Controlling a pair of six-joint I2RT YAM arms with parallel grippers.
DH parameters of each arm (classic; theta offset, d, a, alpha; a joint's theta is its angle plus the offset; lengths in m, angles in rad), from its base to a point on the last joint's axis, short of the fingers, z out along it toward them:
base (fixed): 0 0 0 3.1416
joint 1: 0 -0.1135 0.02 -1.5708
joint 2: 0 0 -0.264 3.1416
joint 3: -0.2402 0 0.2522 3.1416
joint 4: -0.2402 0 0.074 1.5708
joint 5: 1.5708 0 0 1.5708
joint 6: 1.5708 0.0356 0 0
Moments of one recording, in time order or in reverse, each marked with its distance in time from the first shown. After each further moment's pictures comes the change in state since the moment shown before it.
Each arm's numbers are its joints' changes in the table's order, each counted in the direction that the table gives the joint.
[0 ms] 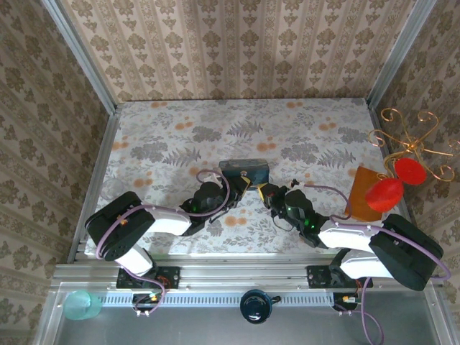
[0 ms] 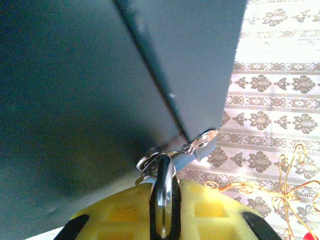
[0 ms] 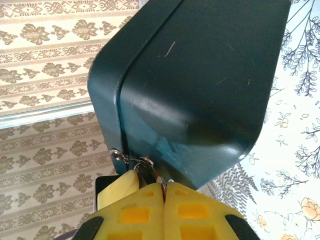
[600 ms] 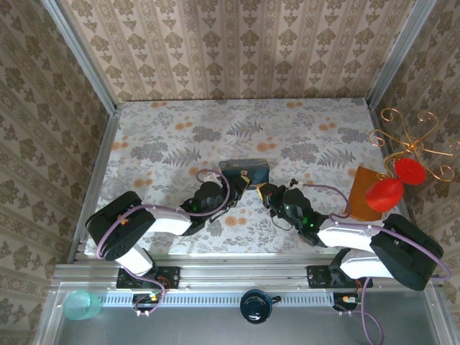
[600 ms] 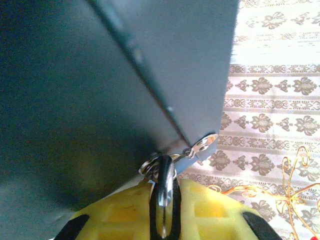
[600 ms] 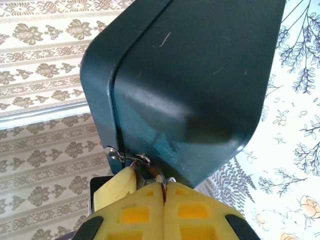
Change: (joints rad) left arm 0.000 -0.004 -0.004 -0.001 -0.019 0.018; right arm -0.008 0.000 -0.031 -0.055 0.004 0.009
